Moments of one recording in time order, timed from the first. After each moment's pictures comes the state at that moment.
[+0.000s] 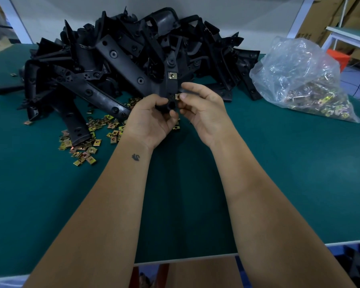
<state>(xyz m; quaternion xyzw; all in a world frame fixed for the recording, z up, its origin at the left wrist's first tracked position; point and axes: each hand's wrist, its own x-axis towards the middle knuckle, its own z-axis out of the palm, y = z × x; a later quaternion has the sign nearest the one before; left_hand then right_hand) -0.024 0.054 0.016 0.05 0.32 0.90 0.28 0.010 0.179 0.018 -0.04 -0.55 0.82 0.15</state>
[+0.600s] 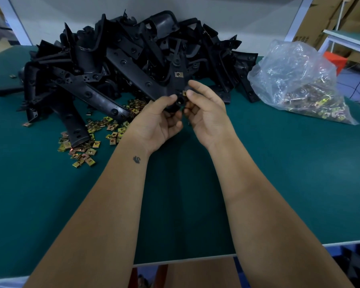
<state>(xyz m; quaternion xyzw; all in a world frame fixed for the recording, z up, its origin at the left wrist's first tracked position) -0.024 0.056 0.014 0.09 0.45 0.84 0.29 0.012 0.180 0.017 -0.04 -0.48 0.86 0.17</state>
